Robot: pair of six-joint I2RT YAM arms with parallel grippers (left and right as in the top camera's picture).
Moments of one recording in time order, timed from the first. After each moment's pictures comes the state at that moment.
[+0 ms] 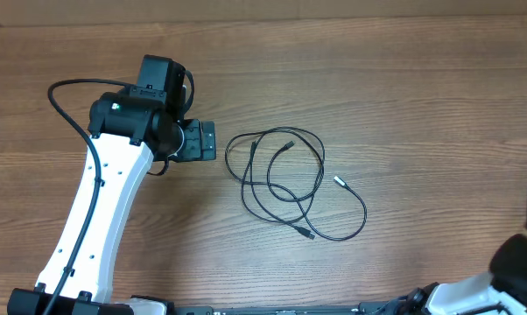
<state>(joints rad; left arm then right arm) -0.21 1.52 1.51 -1.29 -0.01 -0.29 -0.68 1.76 2.41 -1.54 0.38 0.57</state>
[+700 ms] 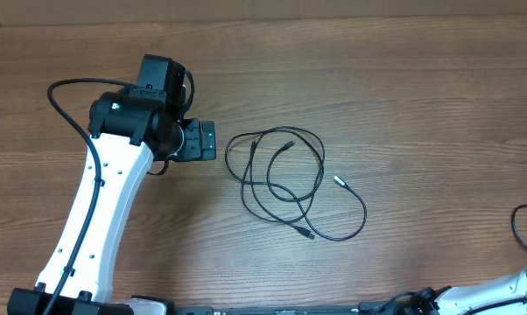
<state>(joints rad) -0.21 1.52 1.51 -1.29 -0.01 -0.29 -1.05 1.95 1.69 -1.25 0.03 0.72</state>
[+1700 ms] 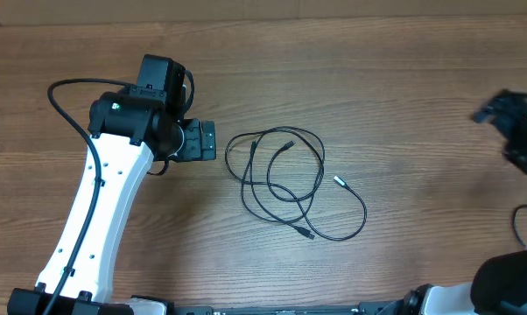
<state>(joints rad) -0.21 1.52 1.51 -1.29 -0.01 -0.29 -0.44 1.62 1.65 -1.34 -0.17 0.36</state>
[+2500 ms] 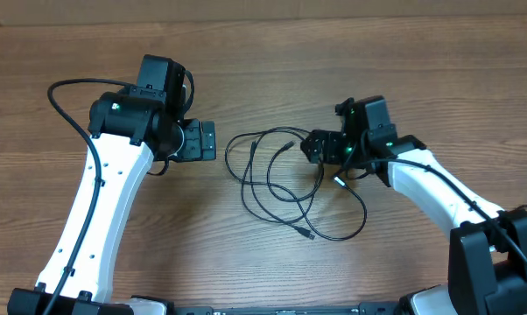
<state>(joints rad) -0.21 1.52 1.51 -1.29 -0.01 -0.29 0.29 1.64 0.95 -0.33 -0.30 0.38</state>
